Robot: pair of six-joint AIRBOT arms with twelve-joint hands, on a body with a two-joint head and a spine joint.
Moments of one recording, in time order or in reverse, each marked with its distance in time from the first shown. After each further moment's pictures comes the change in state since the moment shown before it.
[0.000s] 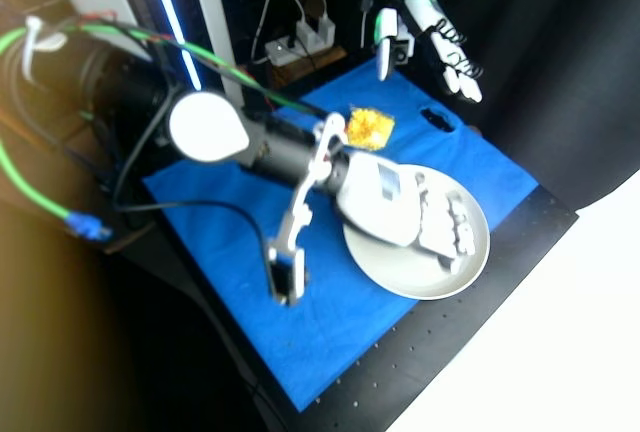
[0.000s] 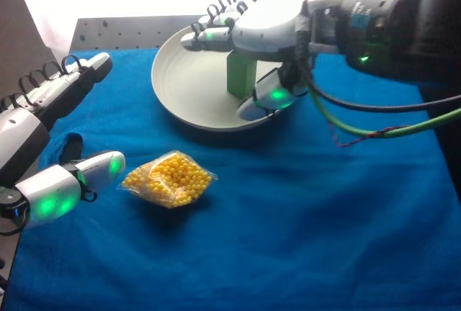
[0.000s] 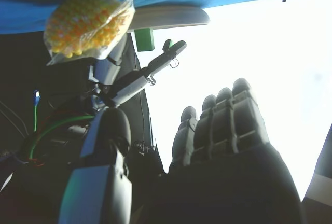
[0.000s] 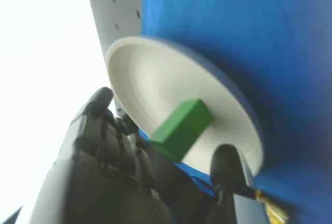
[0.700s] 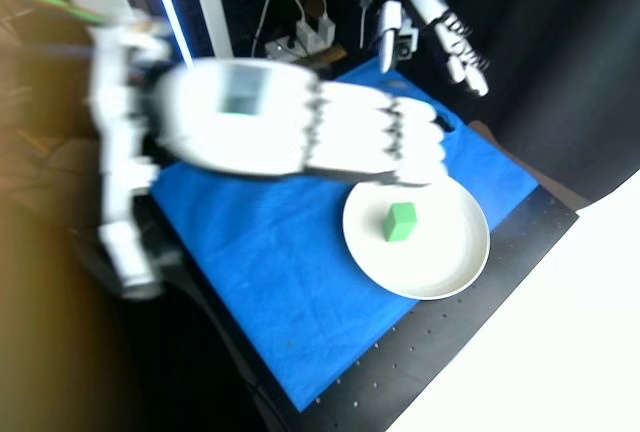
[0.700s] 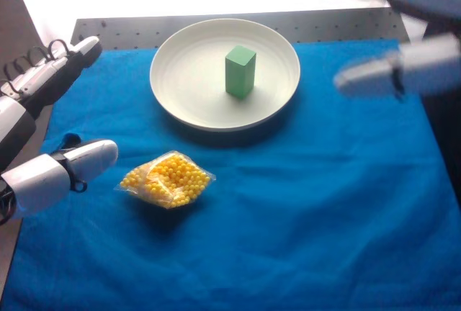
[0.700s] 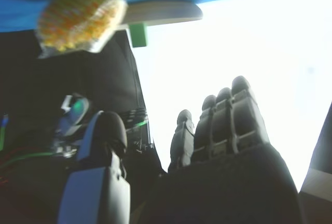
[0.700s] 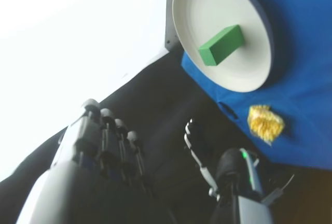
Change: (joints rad) left arm 0.002 0.037 -0.014 0.010 -0.029 -0.002; right arm -0.136 0.534 -0.365 0.323 0.438 -0.173
